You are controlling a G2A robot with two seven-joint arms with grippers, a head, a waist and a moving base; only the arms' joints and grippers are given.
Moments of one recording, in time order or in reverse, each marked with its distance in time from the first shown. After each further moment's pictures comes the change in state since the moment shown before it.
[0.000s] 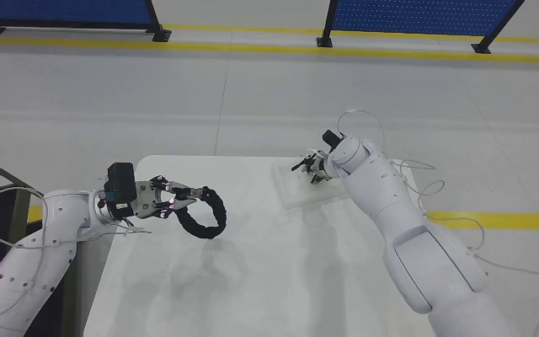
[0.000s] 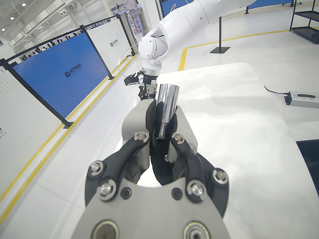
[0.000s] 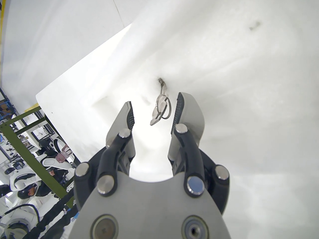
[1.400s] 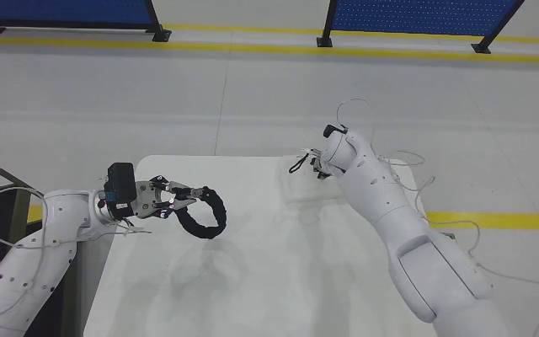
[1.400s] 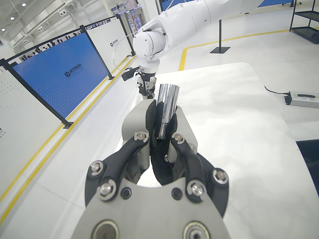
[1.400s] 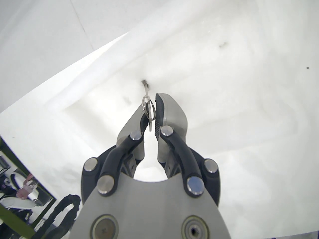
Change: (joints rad) left arm 0.000 0.000 0.000 0.000 0.000 0.000 0.000; right arm -0.073 0.049 -0.067 -0.335 -0.309 0.352 0.093
